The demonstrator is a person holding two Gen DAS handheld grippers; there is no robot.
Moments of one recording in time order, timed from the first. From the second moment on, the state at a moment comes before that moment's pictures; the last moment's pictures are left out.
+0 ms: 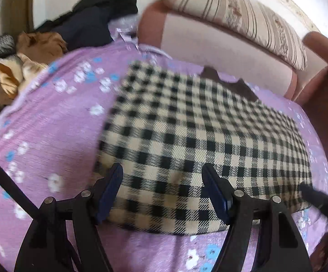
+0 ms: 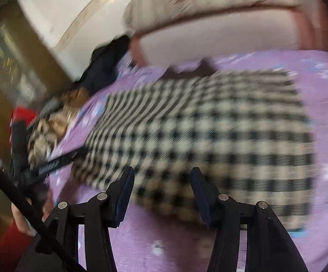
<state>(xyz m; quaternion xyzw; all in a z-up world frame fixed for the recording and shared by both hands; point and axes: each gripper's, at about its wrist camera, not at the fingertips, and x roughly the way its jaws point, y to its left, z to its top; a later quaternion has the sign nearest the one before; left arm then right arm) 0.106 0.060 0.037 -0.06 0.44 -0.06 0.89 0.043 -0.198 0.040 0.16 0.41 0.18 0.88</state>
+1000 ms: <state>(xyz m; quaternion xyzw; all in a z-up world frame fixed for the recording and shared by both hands) 0.077 0.133 0.057 0.01 0.40 0.11 0.91 0.007 -0.299 0.054 0.14 0.40 -0.03 0.91</state>
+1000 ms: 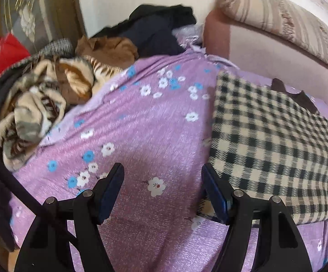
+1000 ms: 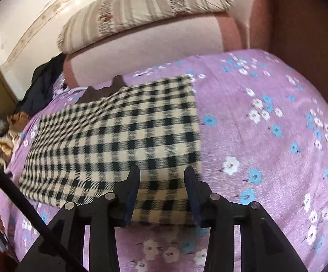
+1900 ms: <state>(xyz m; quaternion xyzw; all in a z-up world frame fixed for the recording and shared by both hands) 0.150 0.155 0.048 -0.08 0.44 0.00 0.90 0.012 -0.062 0.040 -0.08 0.39 0.17 0.90</state>
